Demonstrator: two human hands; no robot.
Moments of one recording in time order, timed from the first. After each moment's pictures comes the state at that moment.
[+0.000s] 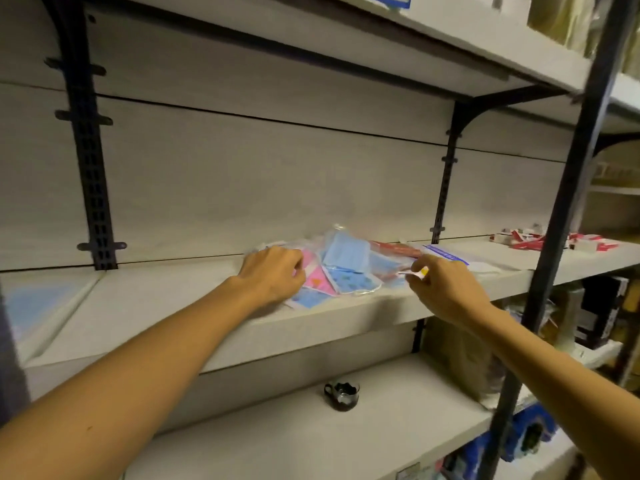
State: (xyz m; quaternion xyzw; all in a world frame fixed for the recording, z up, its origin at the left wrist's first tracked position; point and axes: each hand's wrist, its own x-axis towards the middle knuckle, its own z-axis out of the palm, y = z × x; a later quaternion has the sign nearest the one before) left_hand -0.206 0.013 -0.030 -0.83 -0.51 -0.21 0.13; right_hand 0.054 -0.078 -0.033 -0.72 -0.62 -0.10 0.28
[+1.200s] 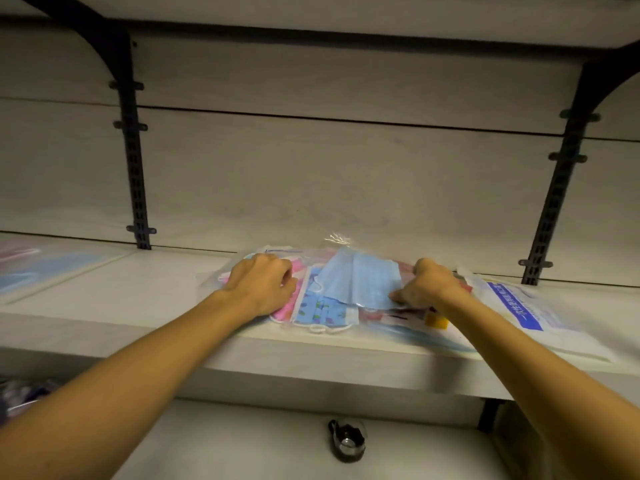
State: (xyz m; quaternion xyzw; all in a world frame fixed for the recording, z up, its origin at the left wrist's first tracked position) left_hand -0.094 0.048 -0.038 -0.66 -0.70 -0.17 0.20; right_hand 0.153 0.097 -0.007 -0.67 -0.70 0.13 0.19
